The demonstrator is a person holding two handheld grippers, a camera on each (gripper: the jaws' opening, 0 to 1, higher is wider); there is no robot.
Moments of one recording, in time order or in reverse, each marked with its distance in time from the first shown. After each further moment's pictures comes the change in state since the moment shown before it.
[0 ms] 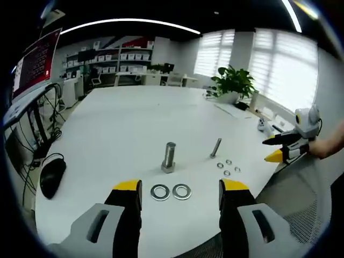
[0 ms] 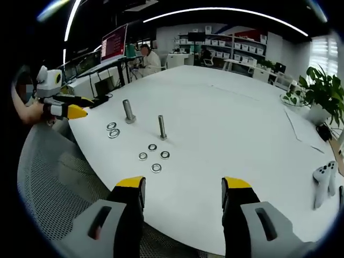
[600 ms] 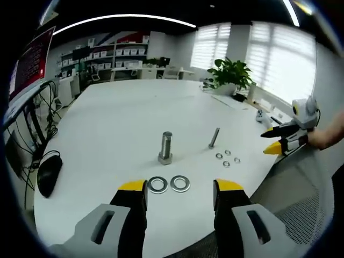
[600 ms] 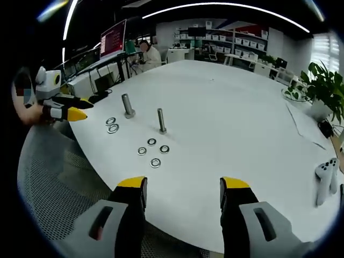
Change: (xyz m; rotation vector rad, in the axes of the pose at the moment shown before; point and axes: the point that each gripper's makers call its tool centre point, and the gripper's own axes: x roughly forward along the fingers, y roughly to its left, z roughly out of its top) left arm 0.004 -0.002 -0.017 0.019 0.059 -0.018; right arm 0.005 -0.001 -0.010 0.014 0.043 0.007
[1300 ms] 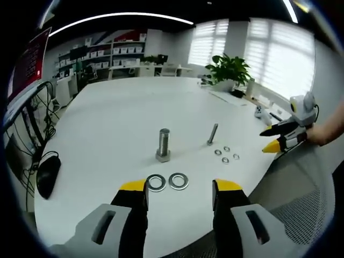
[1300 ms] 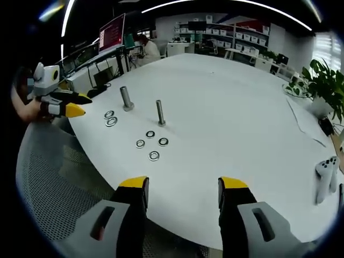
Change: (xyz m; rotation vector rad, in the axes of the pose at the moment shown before) left arm 0.002 -0.002 -0.005 0.015 0.032 -0.011; right arm 0.003 -0.001 -0.010 -0.005 0.052 -0.001
